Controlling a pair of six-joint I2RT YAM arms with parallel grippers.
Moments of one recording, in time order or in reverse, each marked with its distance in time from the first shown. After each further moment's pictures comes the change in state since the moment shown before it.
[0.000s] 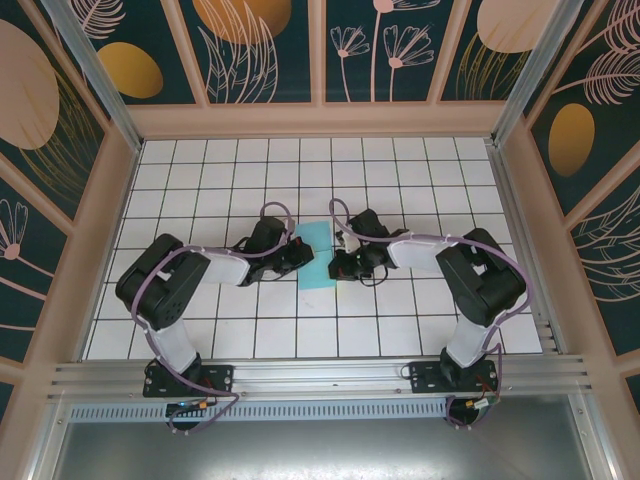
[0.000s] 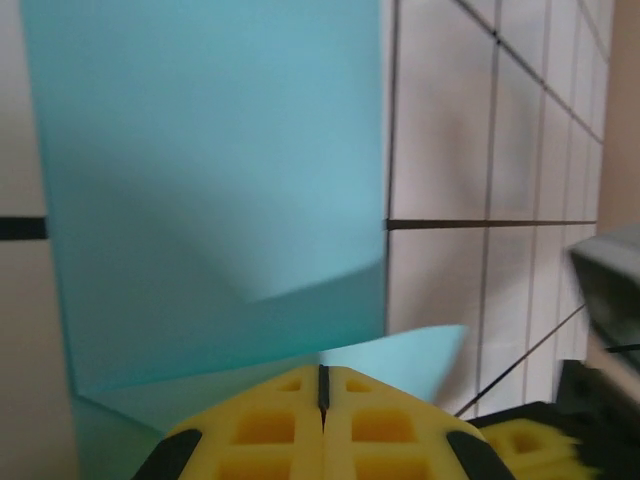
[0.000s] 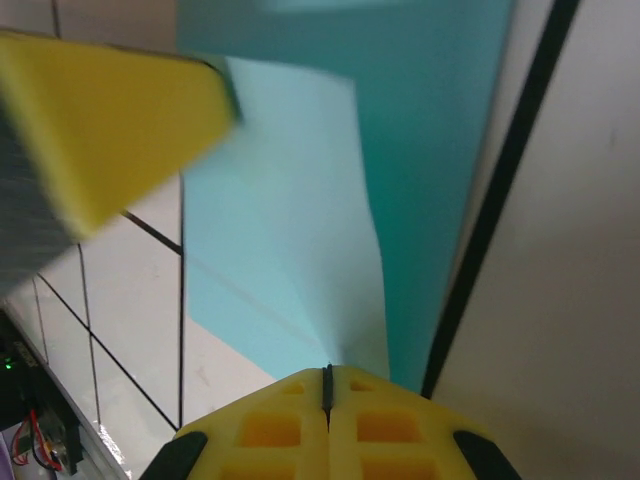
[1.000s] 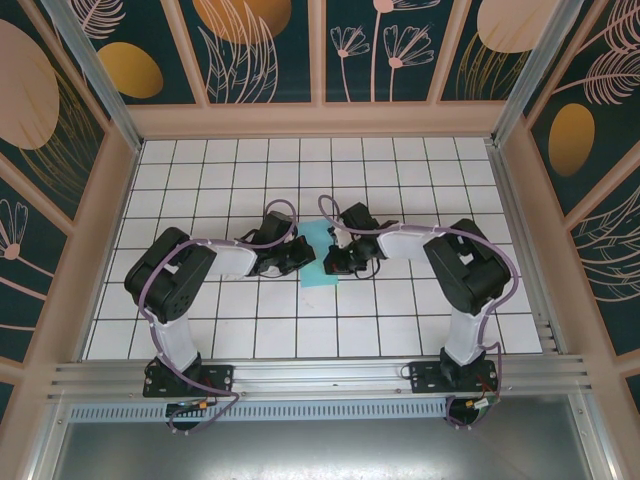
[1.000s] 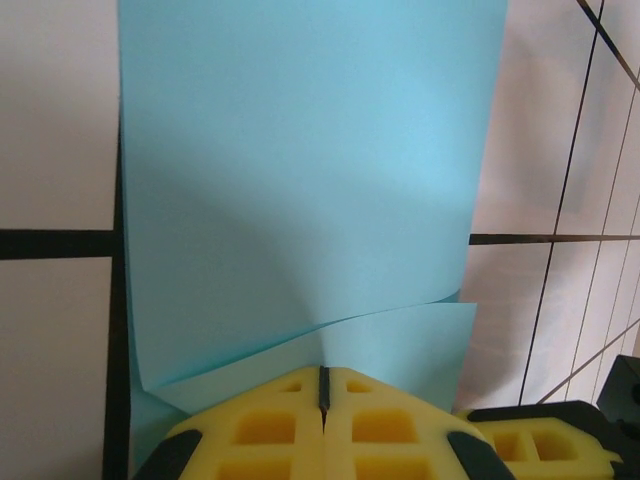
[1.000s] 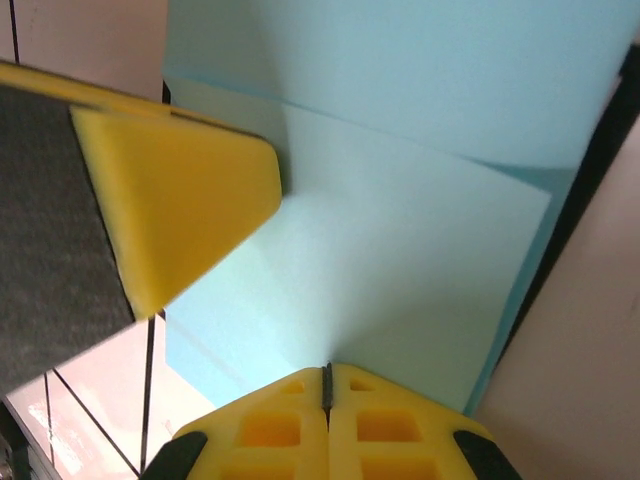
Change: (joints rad) left arm -0.003 0.057 0.118 -0.195 -0.026 -0.016; right arm 0.010 0.103 0.104 -0.067 0.038 -0.107
